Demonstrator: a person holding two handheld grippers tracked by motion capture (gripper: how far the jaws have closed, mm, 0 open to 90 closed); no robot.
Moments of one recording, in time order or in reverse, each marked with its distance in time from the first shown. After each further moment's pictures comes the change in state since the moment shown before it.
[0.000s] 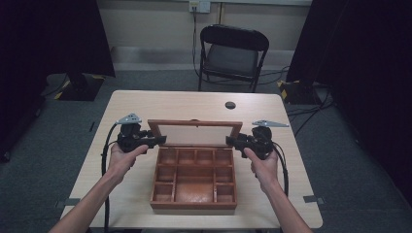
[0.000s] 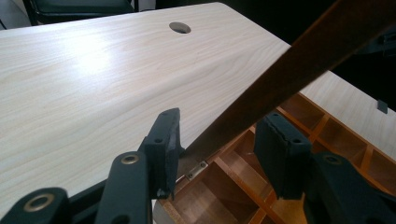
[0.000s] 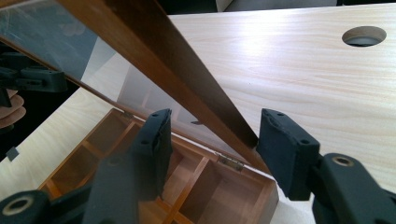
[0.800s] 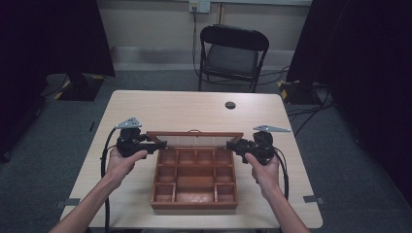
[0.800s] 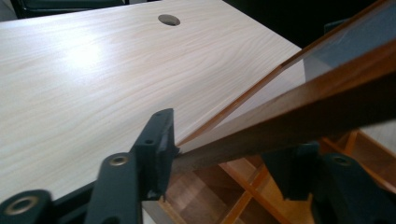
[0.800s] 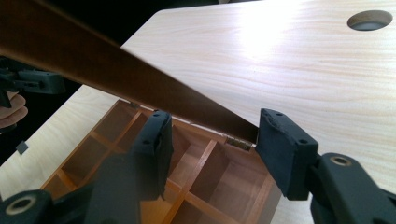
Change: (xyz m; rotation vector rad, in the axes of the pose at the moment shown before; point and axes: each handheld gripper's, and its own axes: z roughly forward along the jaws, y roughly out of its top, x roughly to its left) left arm -0.011 -0.008 -0.006 0.005 -0.019 0.000; right arm 0.005 -0.012 -0.008 0.015 0.008 0.027
